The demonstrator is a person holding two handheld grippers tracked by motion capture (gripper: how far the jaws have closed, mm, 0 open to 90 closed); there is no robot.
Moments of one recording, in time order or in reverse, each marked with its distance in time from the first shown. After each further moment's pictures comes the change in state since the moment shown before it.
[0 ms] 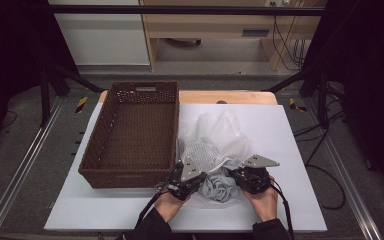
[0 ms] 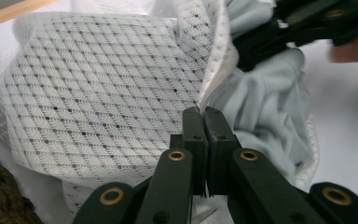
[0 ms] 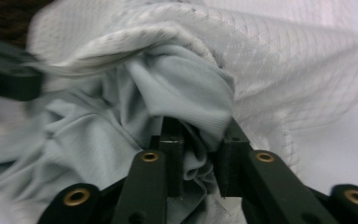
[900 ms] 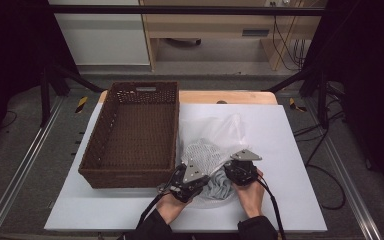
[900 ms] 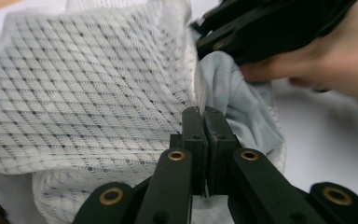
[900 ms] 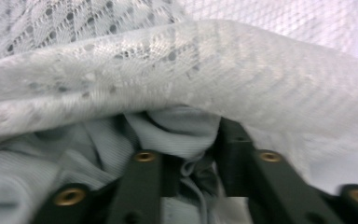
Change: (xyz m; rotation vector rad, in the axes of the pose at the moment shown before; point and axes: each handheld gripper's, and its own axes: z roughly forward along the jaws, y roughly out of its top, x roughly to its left) left arm -0.009 -0.001 0.005 0.025 -0.046 0.011; right arm 0.001 0.003 0.046 0.047 -0.188 0.040
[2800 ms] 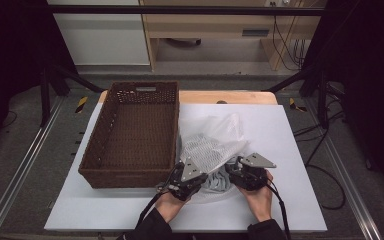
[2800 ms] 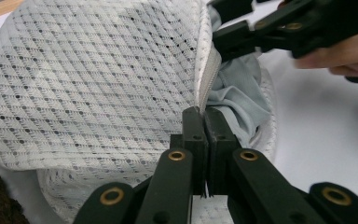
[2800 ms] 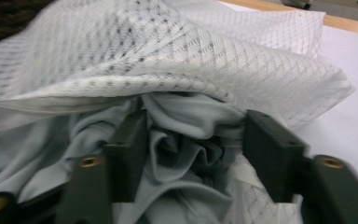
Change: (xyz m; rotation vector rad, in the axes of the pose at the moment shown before) left arm 0.007 0.000 -0.002 -0.015 0.026 -0.011; right arm -0.009 -0.007 -0.023 -0.116 0.041 -0.018
